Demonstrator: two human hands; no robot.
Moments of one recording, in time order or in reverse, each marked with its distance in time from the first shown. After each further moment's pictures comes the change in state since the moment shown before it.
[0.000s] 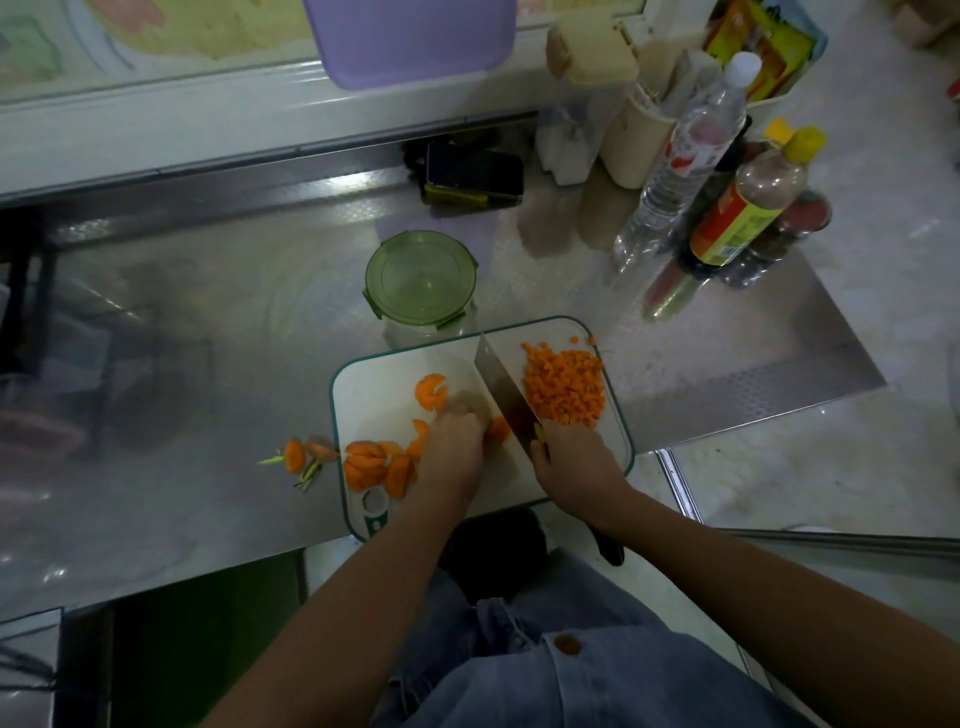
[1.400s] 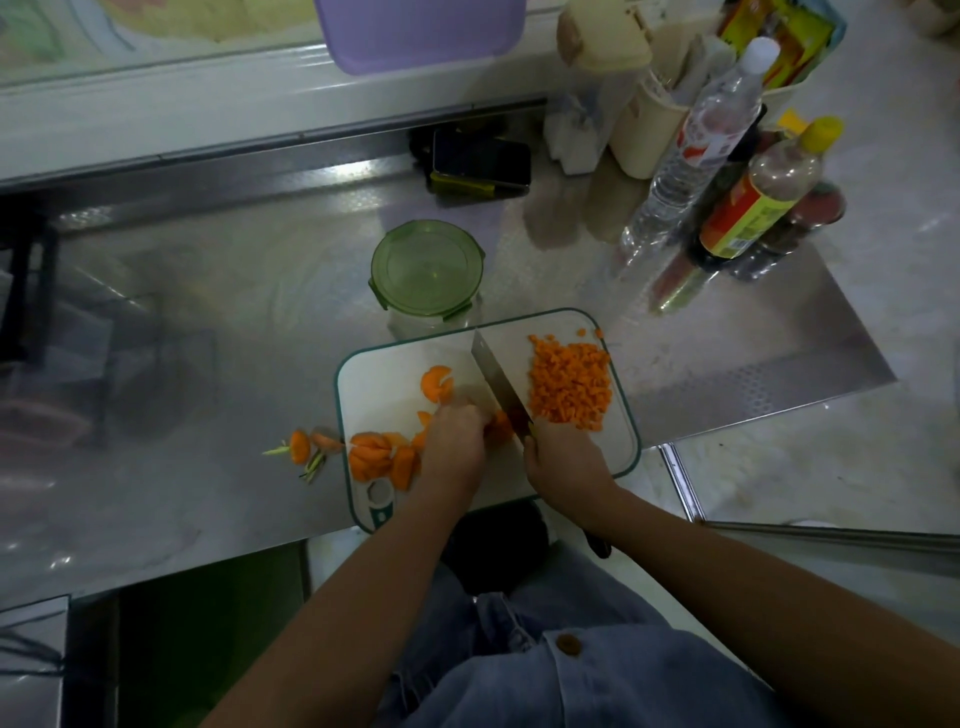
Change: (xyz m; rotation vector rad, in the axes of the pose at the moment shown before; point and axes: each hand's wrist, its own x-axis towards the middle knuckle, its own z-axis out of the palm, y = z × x) left_hand -0.003 -0.005 0.003 -0.144 0.050 -0.065; right_hand 0.004 -0.009 0.021 -0.017 0.005 0.065
